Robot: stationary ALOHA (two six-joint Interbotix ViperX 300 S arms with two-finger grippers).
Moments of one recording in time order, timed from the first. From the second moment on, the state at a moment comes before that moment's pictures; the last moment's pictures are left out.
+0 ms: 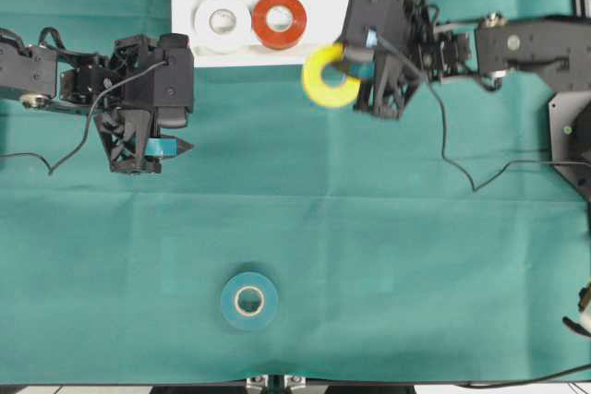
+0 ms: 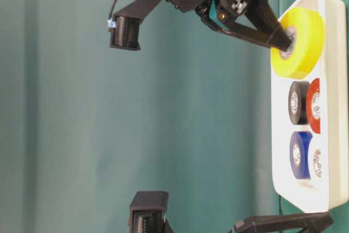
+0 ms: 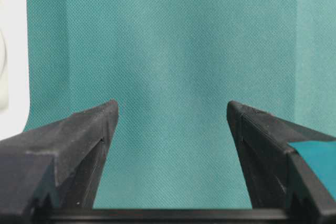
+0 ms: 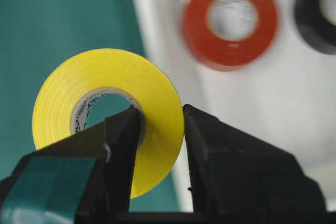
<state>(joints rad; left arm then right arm) 0.02 -0.15 0.83 -0.03 0.24 0.04 -0.17 -0.12 0.73 -0.59 0.24 0.72</state>
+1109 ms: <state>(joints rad) 0.02 -0.15 0.84 -0.03 0.24 0.04 -0.39 -0.03 0.72 -0.62 0.16 0.72</state>
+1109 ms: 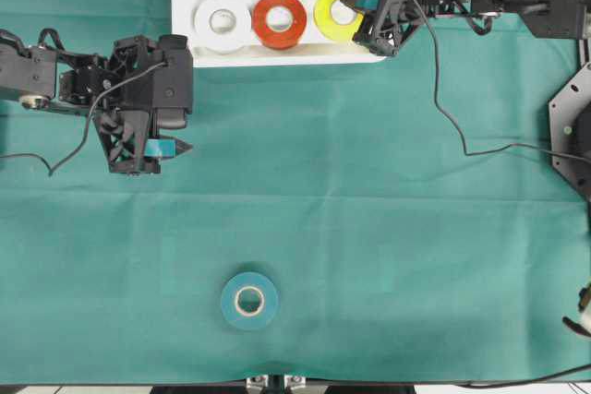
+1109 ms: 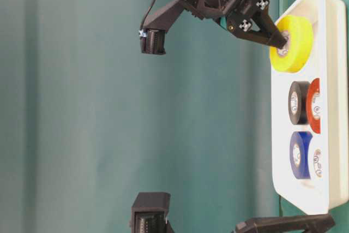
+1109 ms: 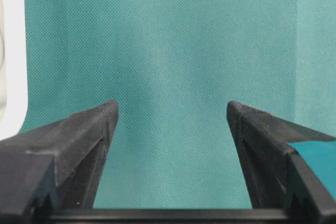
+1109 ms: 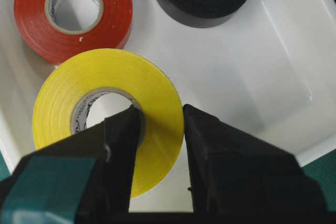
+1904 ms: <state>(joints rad) 0.02 -0.15 0.84 -0.03 0.24 0.04 -0.39 -0.03 0.71 -0.66 0.16 0.72</state>
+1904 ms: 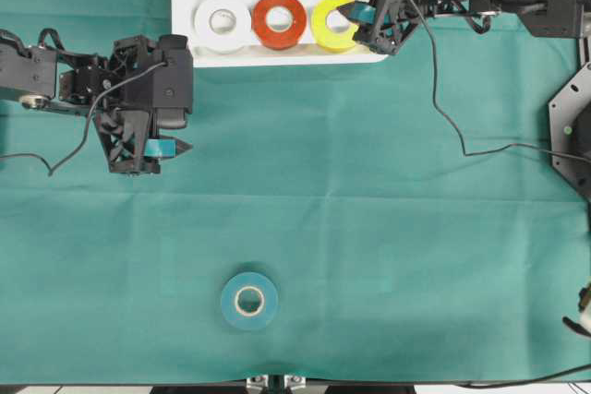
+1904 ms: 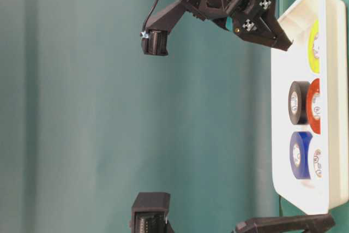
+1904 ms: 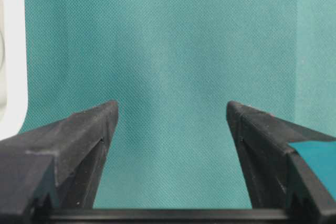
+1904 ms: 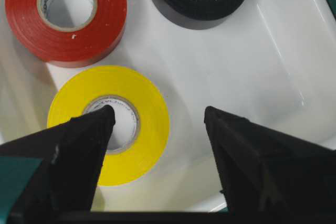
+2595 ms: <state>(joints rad) 0.02 -0.15 0.84 -0.03 0.24 0.04 -0.39 -0.03 0.71 -0.66 0.16 0.72</state>
